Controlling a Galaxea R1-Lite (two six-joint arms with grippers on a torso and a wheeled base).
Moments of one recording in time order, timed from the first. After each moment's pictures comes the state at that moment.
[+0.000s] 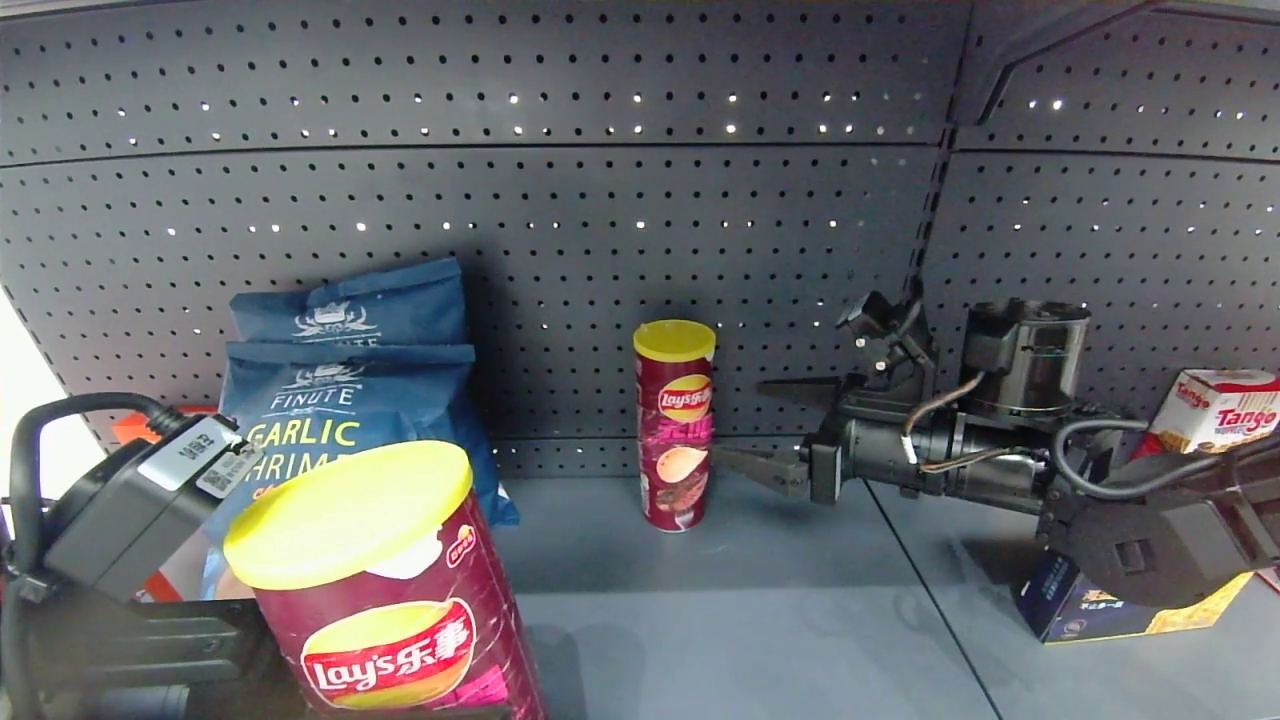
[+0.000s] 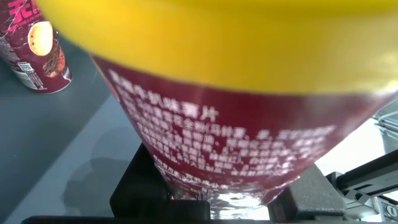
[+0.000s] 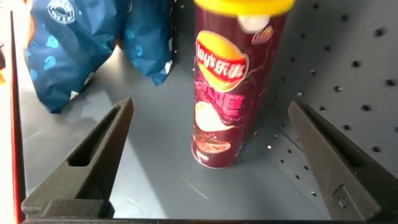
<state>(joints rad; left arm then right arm) -0.47 1.18 -0.48 -0.40 -0.79 -0.02 0.51 1.83 -0.90 -0.79 0.51 -0.13</state>
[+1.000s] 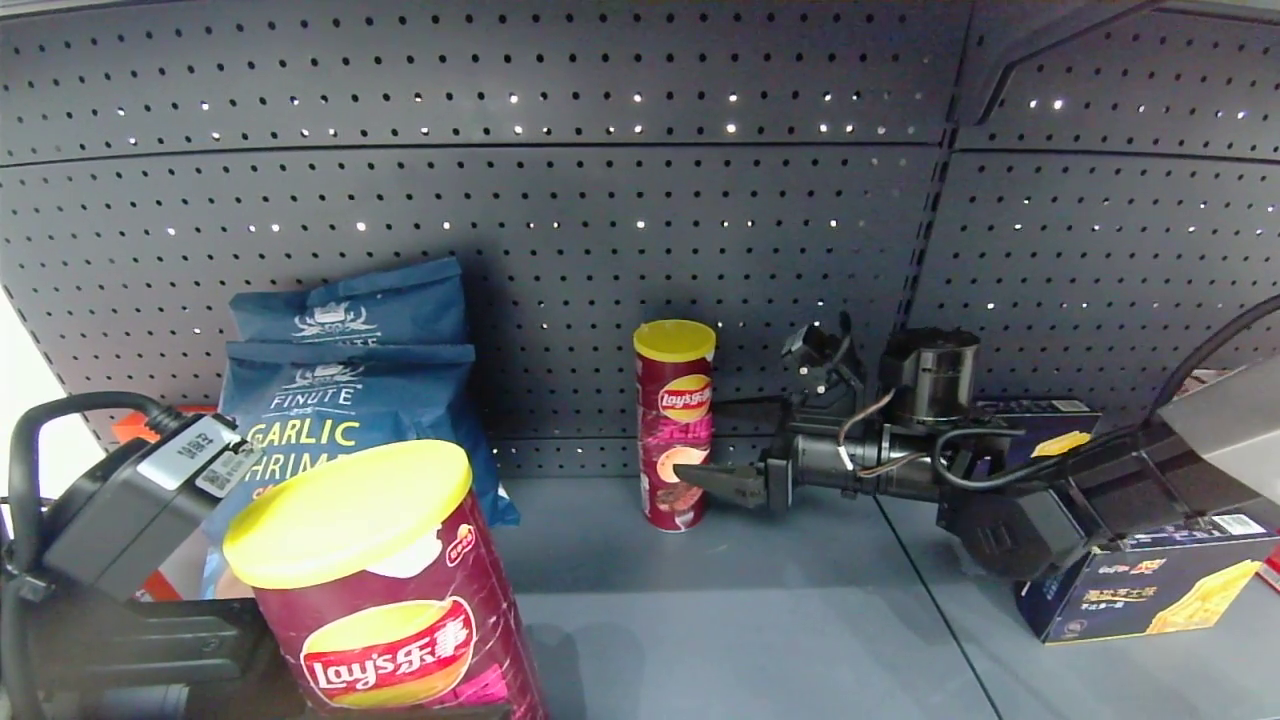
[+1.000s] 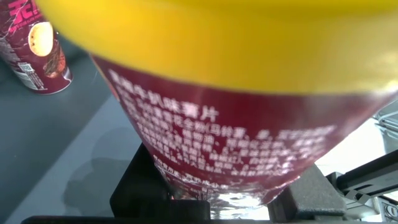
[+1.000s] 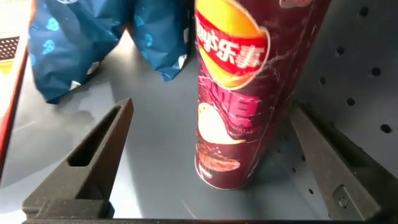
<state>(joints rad) -0.47 1.18 -0.48 -0.40 -0.79 -0.02 0.50 2.04 -1.03 -0.85 0.67 -0.13</state>
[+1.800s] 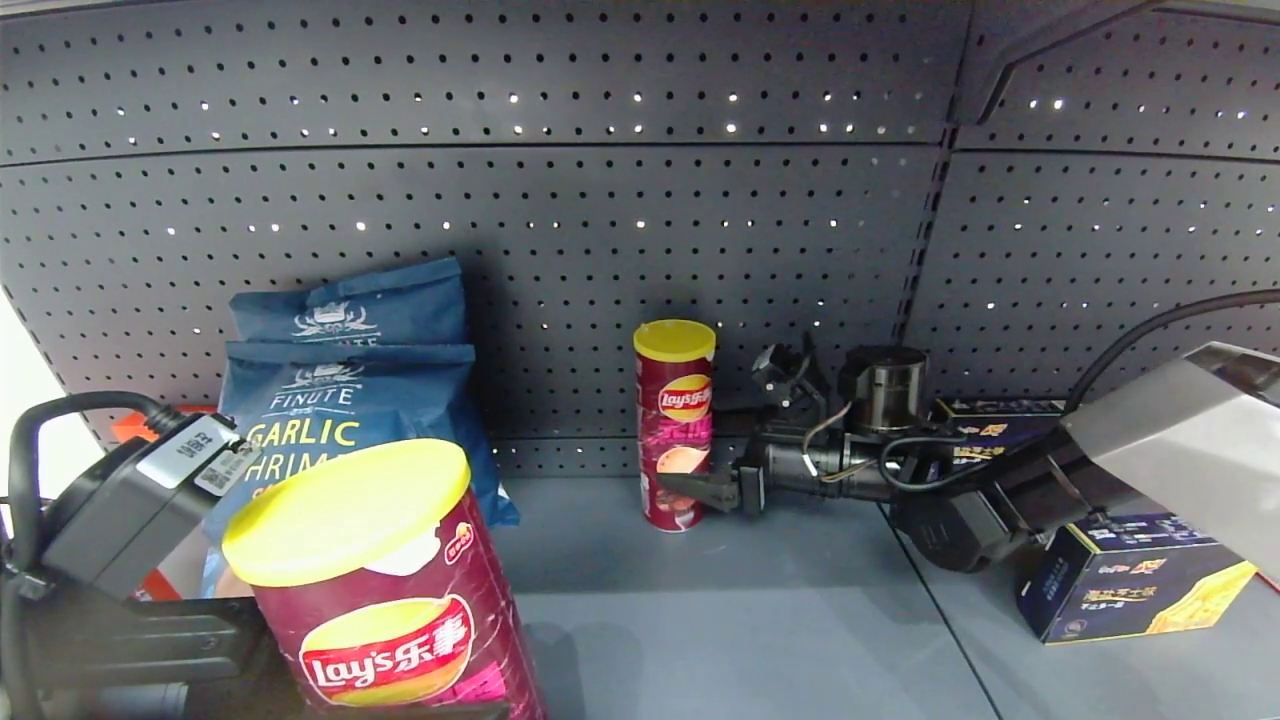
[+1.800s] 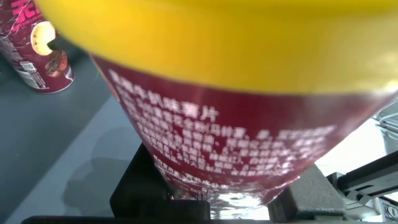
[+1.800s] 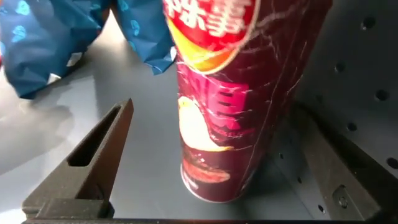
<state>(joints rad) -0.46 1.18 -0.48 -0.40 -0.79 -0.02 0.50 2.17 -1.14 -0.87 0.69 -0.13</state>
